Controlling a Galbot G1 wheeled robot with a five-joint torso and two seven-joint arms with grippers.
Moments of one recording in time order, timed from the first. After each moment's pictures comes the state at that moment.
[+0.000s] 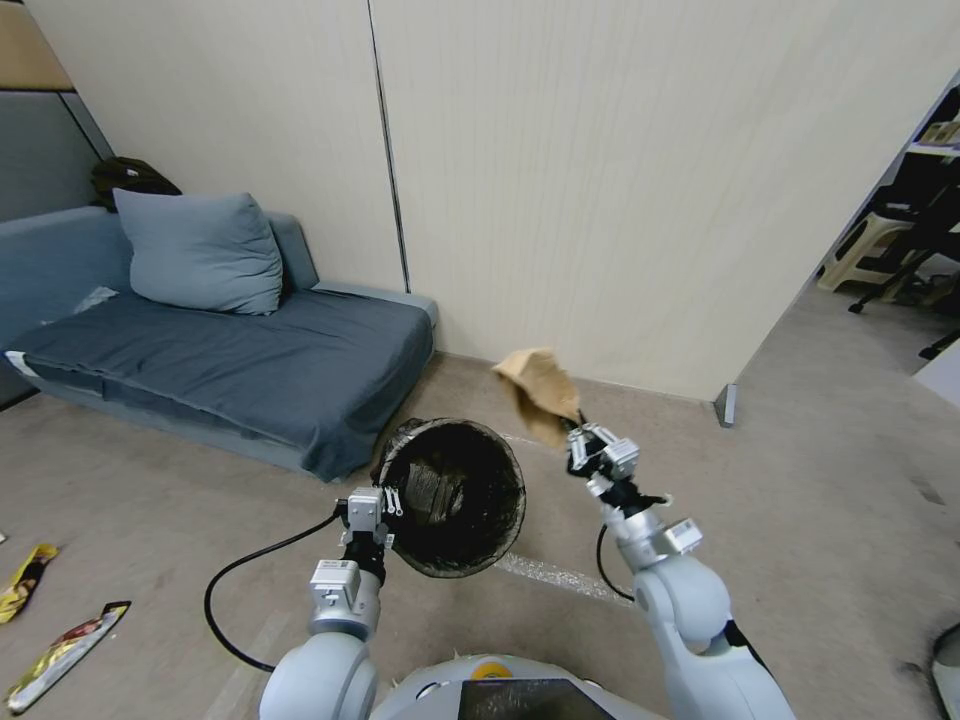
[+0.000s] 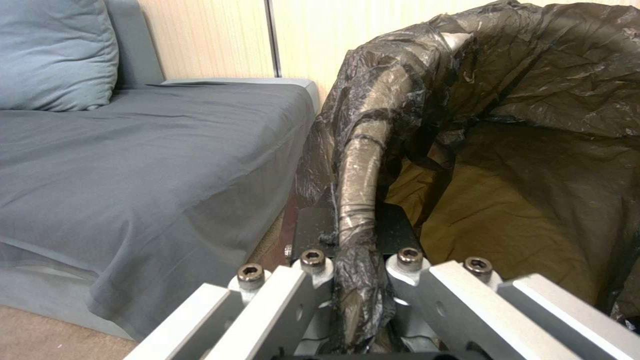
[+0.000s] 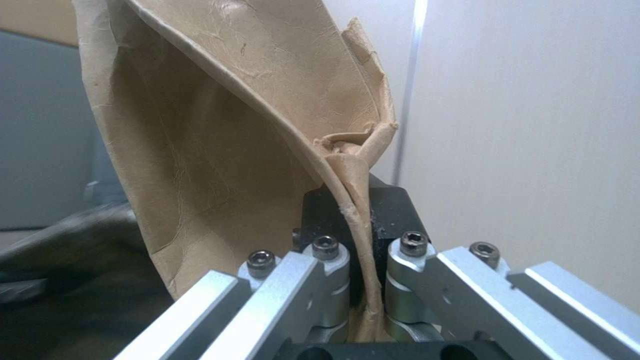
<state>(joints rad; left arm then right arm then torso) 1.77 -1.45 -0.34 -2.42 0.06 0.27 -0.18 -1.52 1.36 0.34 2.20 0.11 0.22 -0.35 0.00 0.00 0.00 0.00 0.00</state>
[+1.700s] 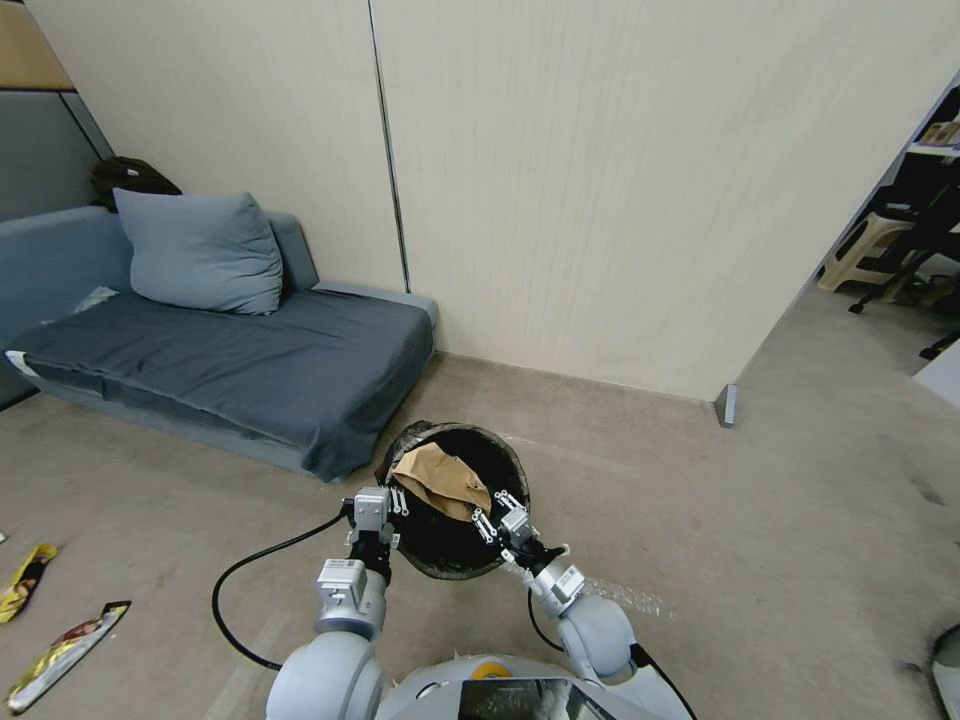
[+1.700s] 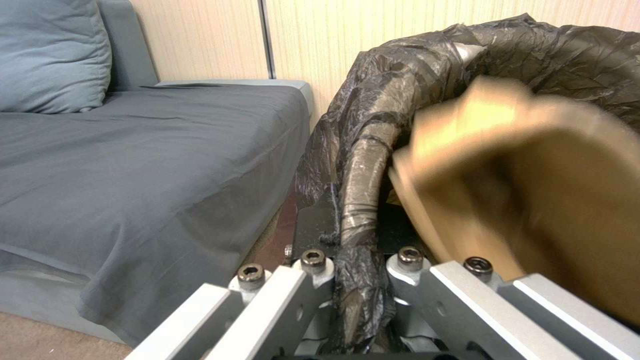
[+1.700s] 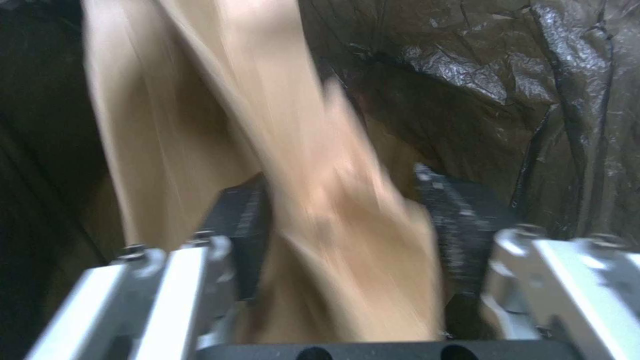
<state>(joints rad) 1.76 -1.45 -0.32 -2.42 0.07 0.27 -0.17 -1.52 1.42 0.23 1.93 -0.05 0.28 -0.35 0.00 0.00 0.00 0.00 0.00</state>
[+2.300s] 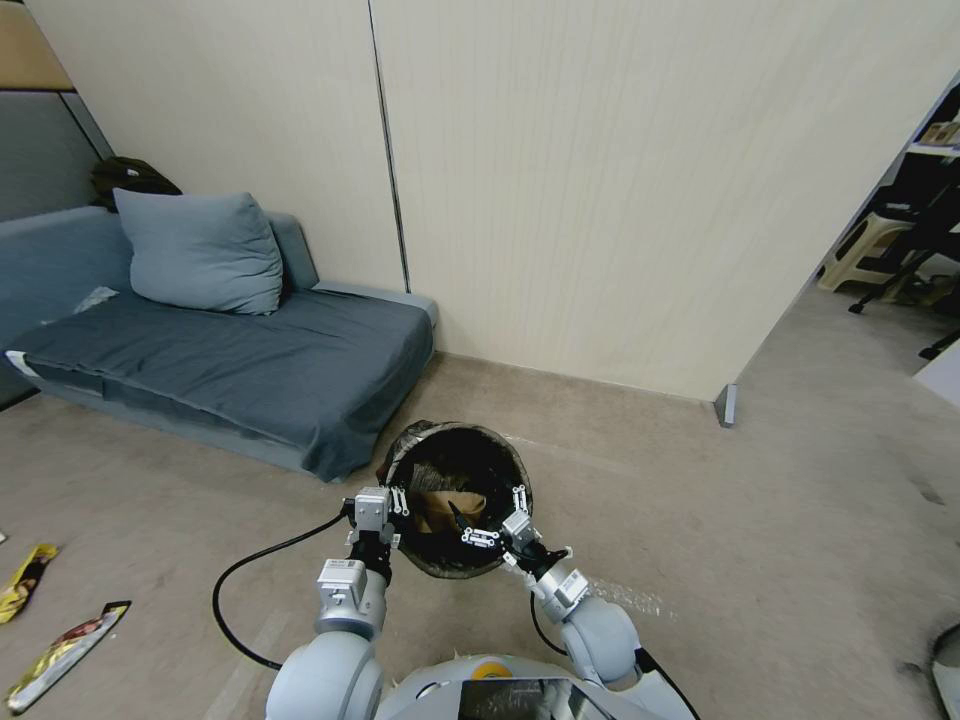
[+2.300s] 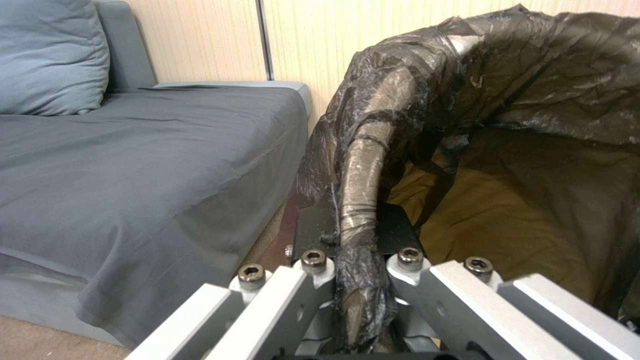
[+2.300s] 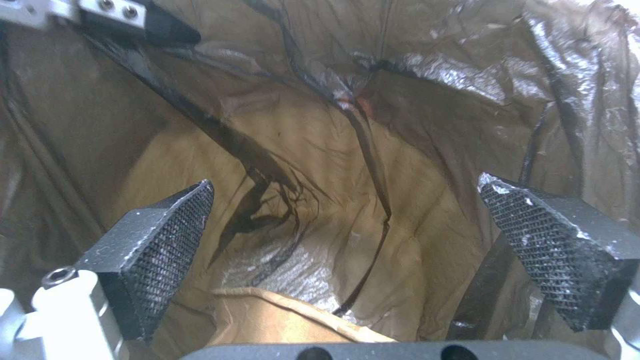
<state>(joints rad) 1.76 -1.45 -0.32 -2.42 0.07 0.27 -0.17 -1.55 1.40 0.25 1.98 -0.06 0.28 -0.35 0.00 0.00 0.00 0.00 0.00</state>
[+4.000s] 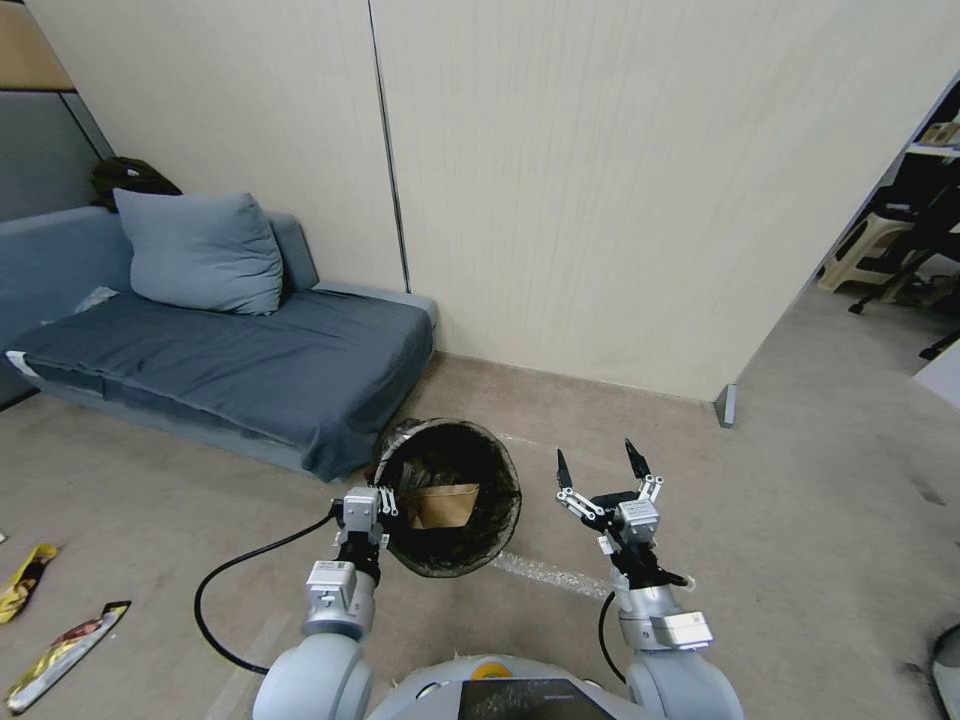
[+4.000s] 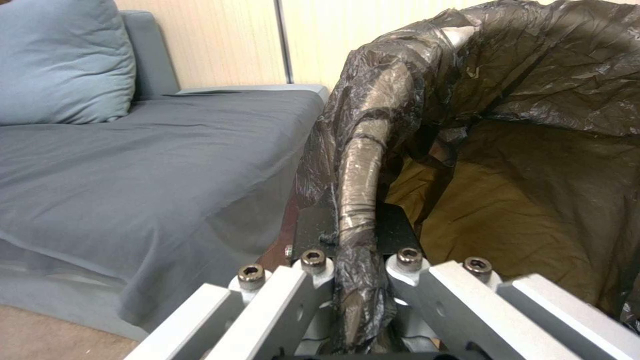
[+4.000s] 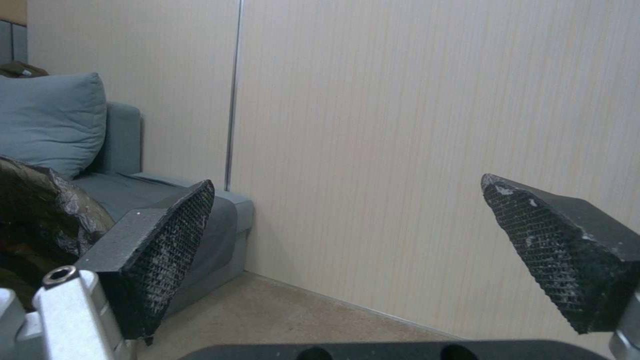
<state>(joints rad) 1.78 -1.44 -0.37 -2.43 0.08 0.27 -0.17 -1.83 1.61 0.47 2.33 -0.15 0.31 -0.09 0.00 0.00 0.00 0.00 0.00</state>
